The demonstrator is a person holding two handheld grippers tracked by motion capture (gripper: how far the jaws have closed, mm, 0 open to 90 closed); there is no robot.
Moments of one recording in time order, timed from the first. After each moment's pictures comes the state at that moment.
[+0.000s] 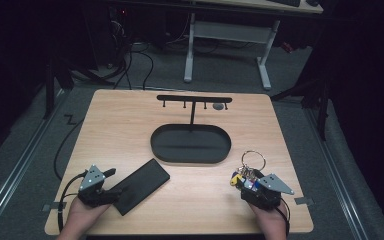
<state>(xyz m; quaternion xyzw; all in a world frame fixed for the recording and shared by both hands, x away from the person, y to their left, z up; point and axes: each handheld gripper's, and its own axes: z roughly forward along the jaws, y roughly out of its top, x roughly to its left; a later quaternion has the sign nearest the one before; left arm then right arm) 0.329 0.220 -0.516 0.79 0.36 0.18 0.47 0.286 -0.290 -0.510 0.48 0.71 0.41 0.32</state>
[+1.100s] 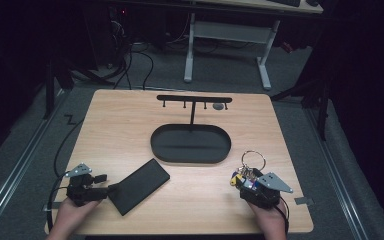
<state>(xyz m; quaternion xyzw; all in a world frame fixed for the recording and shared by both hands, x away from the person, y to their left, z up) 0.347 0.260 -0.534 0.77 0.45 0.04 0.44 0.290 -0.288 -0.509 0.47 0.71 0.41 0.31</state>
